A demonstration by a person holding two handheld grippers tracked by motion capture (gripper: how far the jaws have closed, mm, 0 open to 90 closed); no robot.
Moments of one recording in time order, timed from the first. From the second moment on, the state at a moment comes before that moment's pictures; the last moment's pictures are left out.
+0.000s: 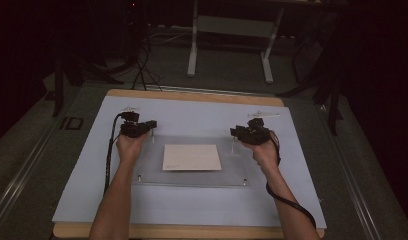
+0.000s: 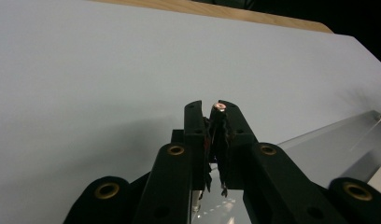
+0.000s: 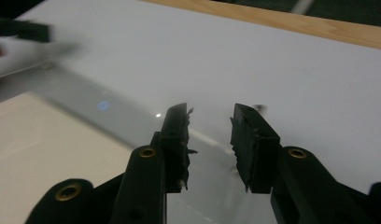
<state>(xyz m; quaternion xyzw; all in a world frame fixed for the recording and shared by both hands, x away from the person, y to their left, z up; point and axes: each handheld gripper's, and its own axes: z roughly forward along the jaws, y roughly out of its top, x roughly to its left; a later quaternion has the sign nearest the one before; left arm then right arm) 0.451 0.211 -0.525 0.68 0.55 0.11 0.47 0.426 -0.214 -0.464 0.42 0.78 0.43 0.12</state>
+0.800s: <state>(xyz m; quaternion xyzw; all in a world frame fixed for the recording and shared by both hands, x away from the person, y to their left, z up) 0.458 0.217 -0.532 0.67 0.55 0.08 0.50 0.311 -0.162 -0.433 0.23 0.85 0.47 0.04</state>
